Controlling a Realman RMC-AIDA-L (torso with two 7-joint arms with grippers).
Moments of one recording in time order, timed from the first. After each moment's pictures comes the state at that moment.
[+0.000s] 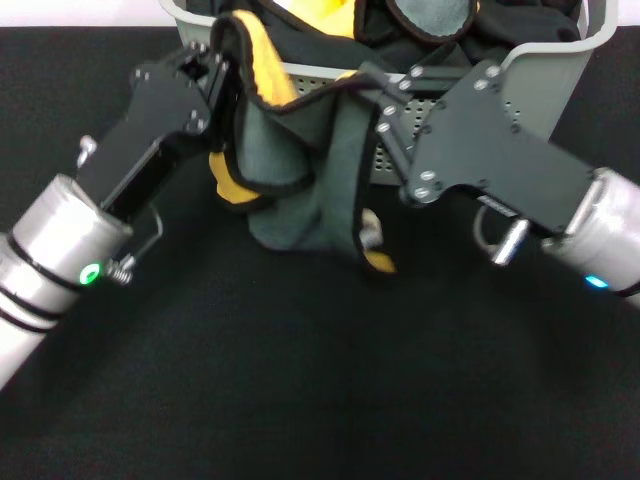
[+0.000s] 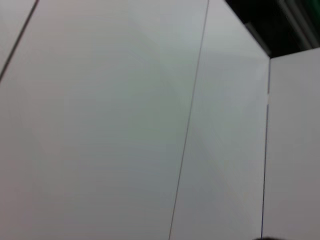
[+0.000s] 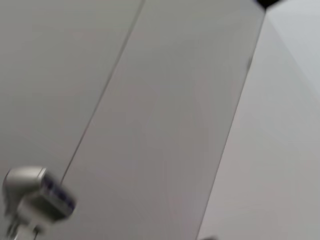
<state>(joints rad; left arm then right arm) -0.49 -2.11 1.37 0.08 0.52 1.70 -0.68 0.39 2.00 1.01 0.77 -0.17 1.26 -2.95</state>
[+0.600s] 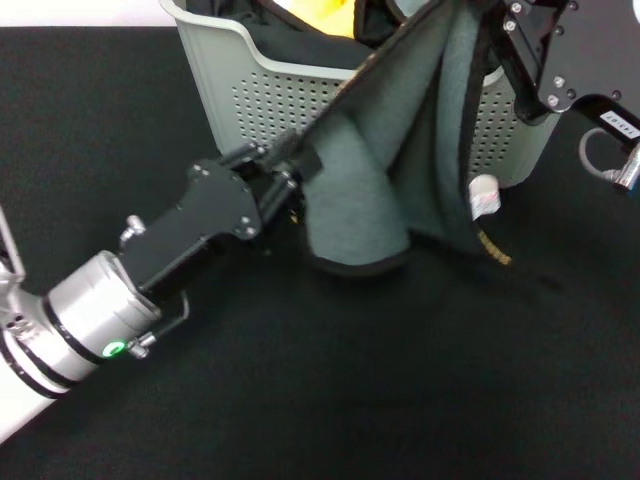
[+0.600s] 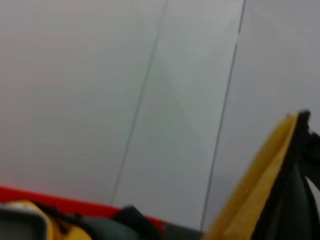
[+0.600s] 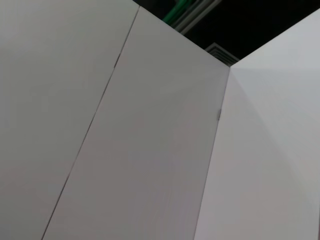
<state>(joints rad) -0.42 -2.11 1.60 0.08 0.52 1.67 -0.68 0.40 1.95 1.31 0.77 -0.35 1.43 -2.64</state>
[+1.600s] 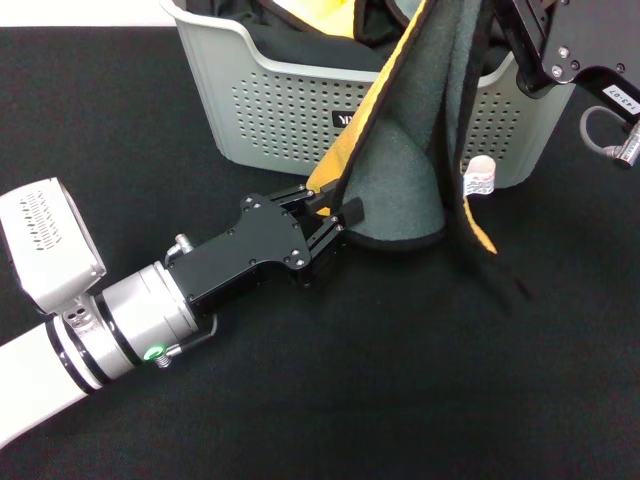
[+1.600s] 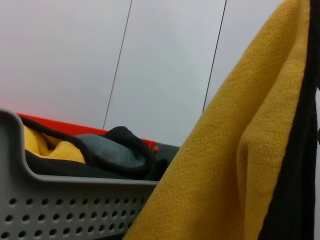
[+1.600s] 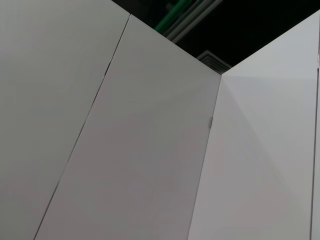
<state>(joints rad) -0.44 -2.11 1.76 0.14 0.51 1.45 -0.69 0.42 1.96 1.35 0.77 -0.36 1.43 -2.63</state>
